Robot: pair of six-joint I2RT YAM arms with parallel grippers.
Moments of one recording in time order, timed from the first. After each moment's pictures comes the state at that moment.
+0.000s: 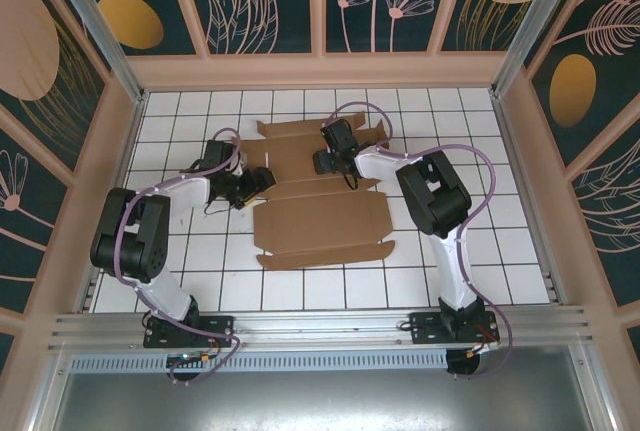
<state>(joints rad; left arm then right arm) -0.22 1.69 0.88 -0.19 0.47 -0.72 0.61 2.18 1.46 -0.20 0.11 0.26</state>
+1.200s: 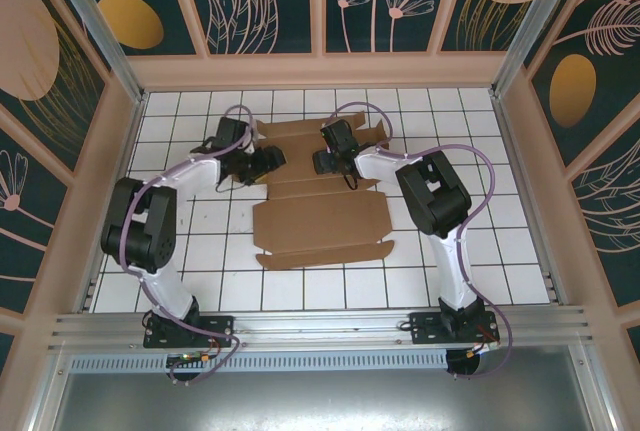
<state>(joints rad) -0.25 1.76 1.13 -0.28 0.38 -0.70 0.61 2.18 1.45 -0.18 0.11 0.26</state>
